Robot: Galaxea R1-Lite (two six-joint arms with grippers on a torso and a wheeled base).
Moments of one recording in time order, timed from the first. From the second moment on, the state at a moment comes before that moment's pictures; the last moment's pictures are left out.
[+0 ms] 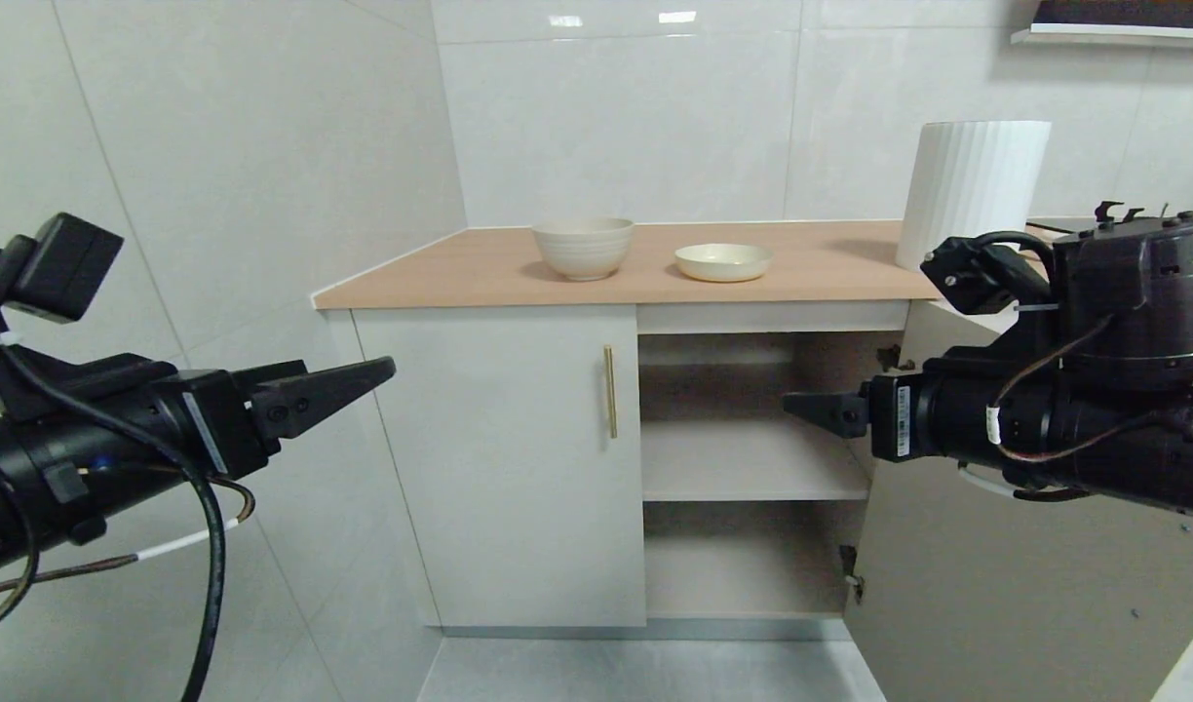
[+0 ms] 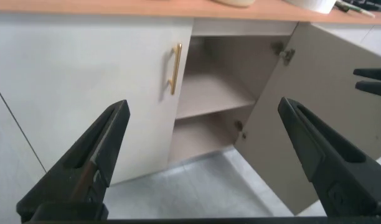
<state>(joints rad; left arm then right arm) -0.20 1.24 -0.66 -0.44 -0.26 -0.23 0.58 1.53 -0.93 -0.25 -0.09 0.21</state>
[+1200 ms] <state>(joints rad) -0.19 1.23 -0.70 -0.36 -0.26 -0.23 0.58 1.49 -0.93 -0.24 -0.09 0.21</state>
